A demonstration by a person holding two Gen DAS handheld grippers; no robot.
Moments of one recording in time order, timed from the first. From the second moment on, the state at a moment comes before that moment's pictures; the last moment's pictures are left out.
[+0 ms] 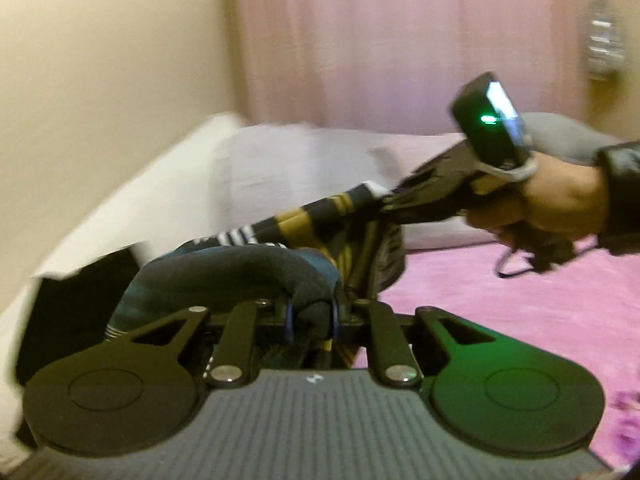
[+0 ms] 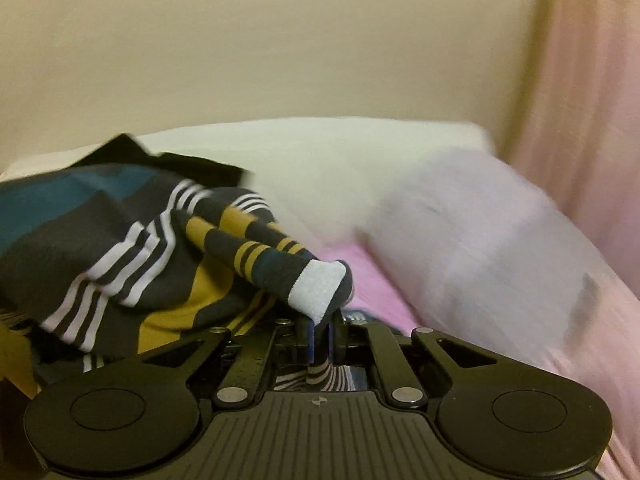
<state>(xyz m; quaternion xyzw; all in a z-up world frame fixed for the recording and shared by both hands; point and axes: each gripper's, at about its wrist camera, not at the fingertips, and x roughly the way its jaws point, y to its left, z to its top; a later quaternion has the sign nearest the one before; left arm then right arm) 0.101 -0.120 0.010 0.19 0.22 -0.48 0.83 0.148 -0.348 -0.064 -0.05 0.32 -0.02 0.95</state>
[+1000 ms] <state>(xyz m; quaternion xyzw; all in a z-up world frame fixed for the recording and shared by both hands) -0.147 -0.284 -0.131 0.30 0.41 -0.66 0.55 -0.301 -0.480 -0.187 0.14 0.51 -0.31 0.79</state>
